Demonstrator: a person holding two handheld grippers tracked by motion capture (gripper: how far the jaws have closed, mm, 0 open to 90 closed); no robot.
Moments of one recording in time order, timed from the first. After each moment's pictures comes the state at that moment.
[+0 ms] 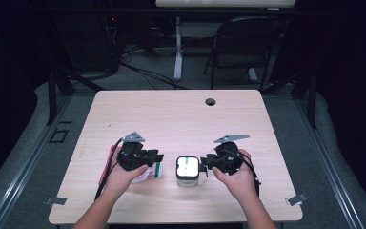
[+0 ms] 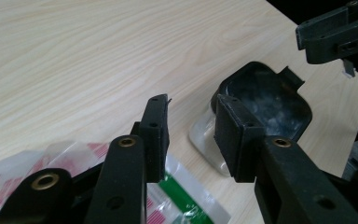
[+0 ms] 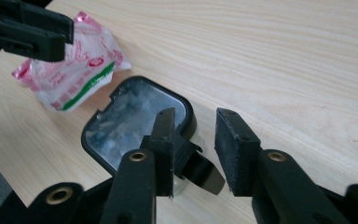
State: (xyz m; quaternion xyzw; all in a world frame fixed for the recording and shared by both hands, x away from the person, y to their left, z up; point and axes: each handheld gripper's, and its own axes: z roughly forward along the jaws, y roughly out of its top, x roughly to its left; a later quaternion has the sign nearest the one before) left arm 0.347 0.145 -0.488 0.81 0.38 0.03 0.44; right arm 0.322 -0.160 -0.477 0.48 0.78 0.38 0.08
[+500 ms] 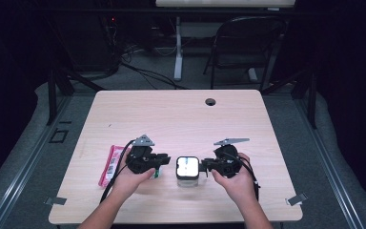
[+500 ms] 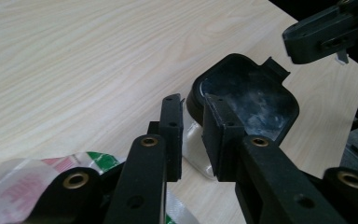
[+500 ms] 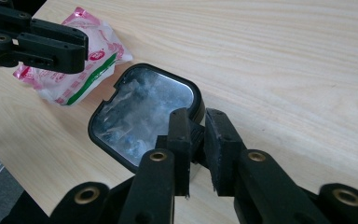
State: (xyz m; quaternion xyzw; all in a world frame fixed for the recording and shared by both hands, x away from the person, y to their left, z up) left arm 0.339 0.123 -0.496 0.83 0.35 0.03 0.43; right arm 0.313 -0.156 -0.480 0.51 0.77 0.37 0.06
